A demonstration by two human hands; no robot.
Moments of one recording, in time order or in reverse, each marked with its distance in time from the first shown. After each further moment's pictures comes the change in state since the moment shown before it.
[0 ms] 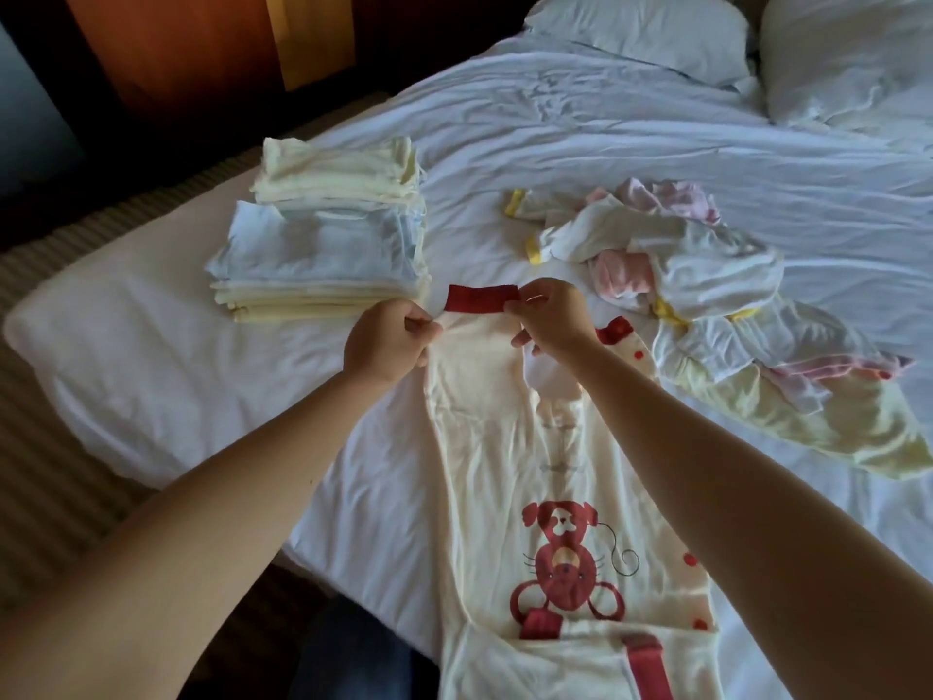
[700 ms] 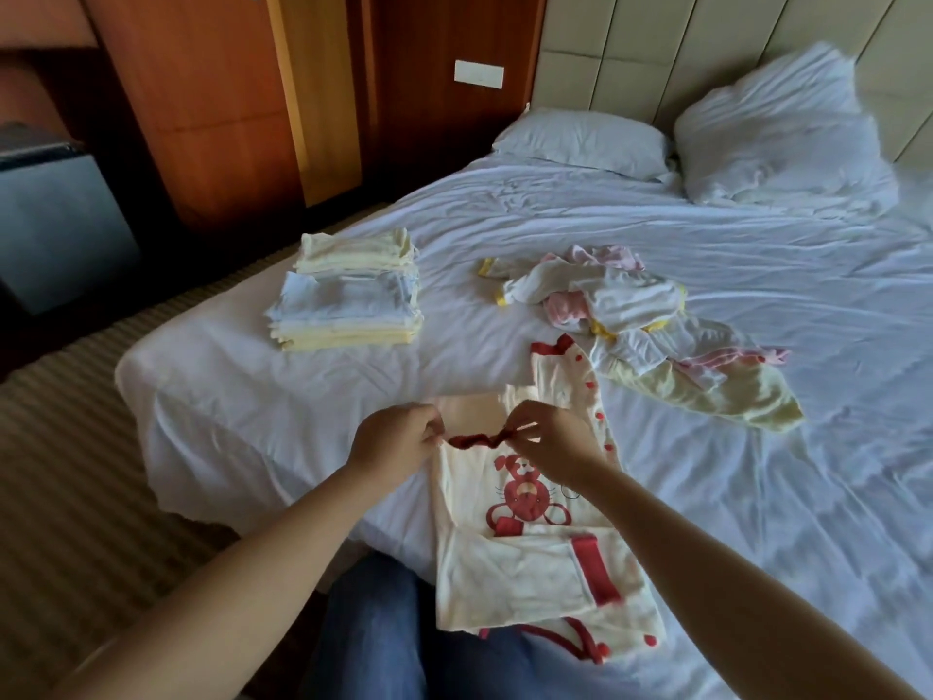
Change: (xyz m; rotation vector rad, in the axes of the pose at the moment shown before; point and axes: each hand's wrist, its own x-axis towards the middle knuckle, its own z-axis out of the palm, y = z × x) left_hand -0.181 0.034 -0.024 0.444 -0.080 0.335; right_hand -0.199 0.056 -0.041 -0.288 -0.089 -0.288
